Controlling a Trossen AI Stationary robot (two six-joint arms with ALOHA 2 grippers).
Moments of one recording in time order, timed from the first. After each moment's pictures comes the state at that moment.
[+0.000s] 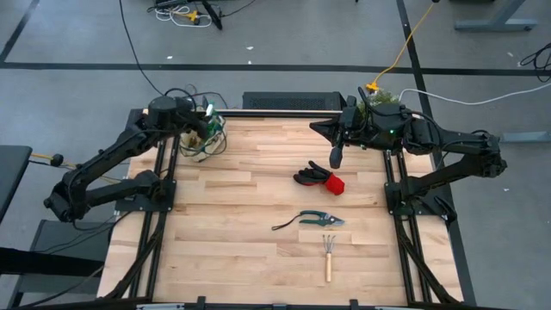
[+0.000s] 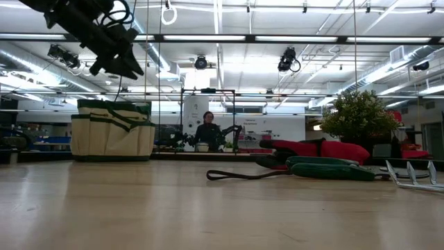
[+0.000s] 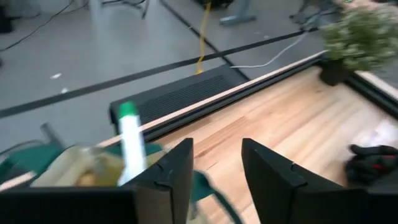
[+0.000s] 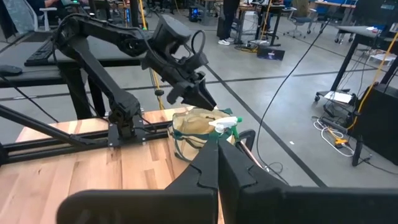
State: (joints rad) left arm 0.83 0.80 0.70 -0.34 0.00 -0.22; right arm -0.02 1.19 1.41 -0.44 0.29 0.00
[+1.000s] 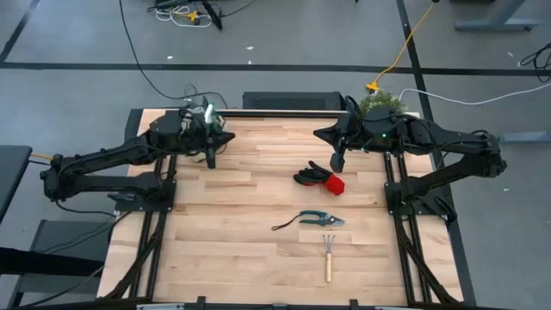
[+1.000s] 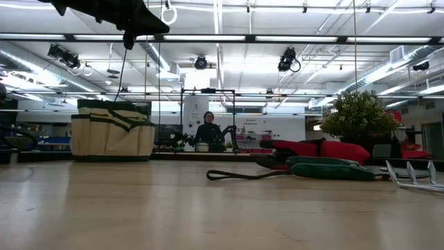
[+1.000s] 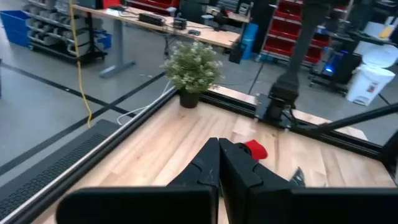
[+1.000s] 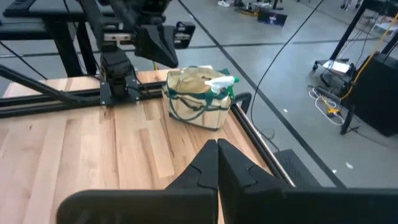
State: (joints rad) left arm 0.36 0.81 0.70 -0.05 0.03 -0.17; right arm -0.02 1.19 1.41 -0.61 0.30 0.02
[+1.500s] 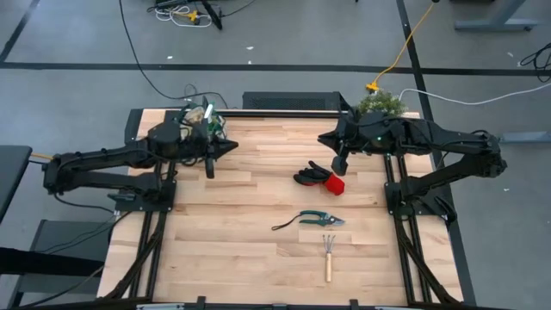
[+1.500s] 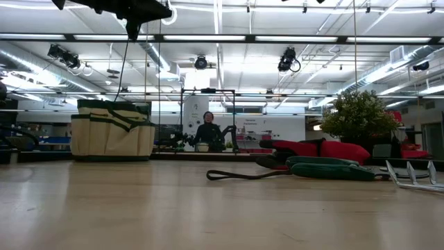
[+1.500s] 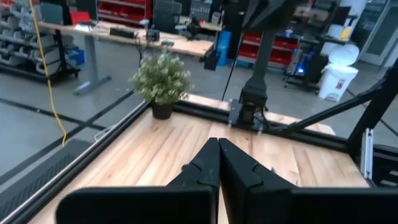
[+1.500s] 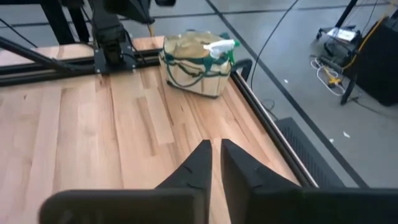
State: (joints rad) left arm 0.23 0.81 0.70 0.01 0.00 -0.14; right arm -0.02 1.19 1.41 -0.75 0.30 0.08
